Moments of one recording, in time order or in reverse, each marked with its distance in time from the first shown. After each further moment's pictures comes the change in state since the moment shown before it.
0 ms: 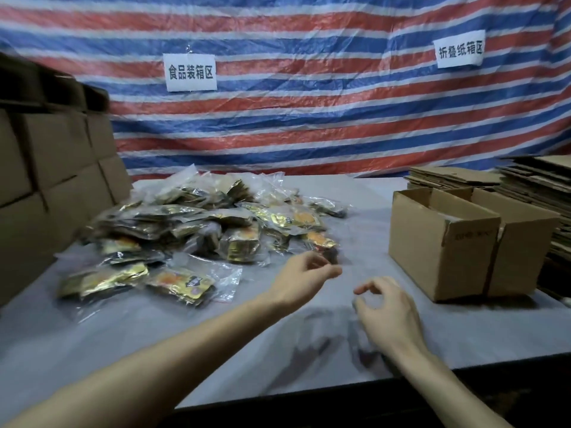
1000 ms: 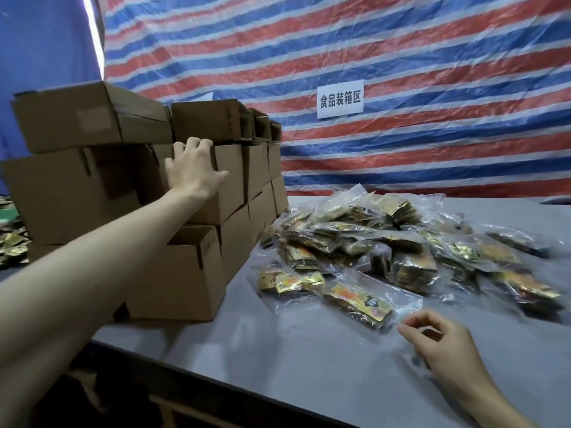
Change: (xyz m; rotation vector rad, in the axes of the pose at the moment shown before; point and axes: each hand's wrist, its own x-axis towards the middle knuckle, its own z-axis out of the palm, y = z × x) left_hand -0.116 -0.004 -0.428 1.192 1.164 -0.152; right_hand -0.014 -0.111 0.168 0.771 -0.403 -0.077
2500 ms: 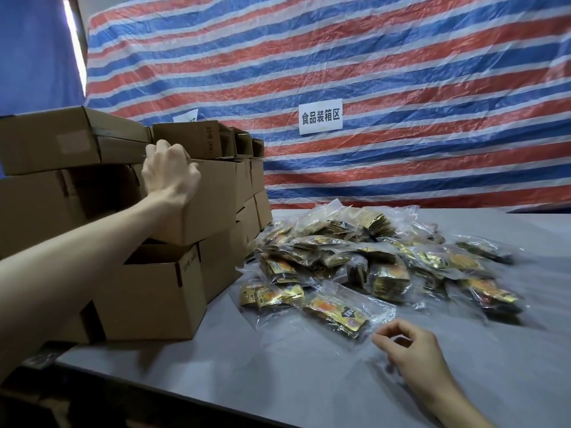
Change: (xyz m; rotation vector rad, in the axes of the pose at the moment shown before) left_hand 0.011 0.017 -0.028 -0.134 0.151 -0.073; right_hand 0.000 -0.003 -0.002 -0.044 0.041 0.054
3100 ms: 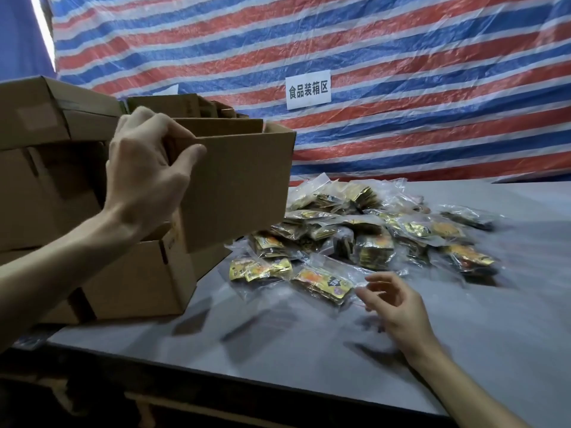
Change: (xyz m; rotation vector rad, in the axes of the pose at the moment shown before) left_hand -0.097 0.034 -0.082 -0.407 0.039 0.351; right_hand -0.005 -0.013 -0.002 0.176 -0.003 -0.117
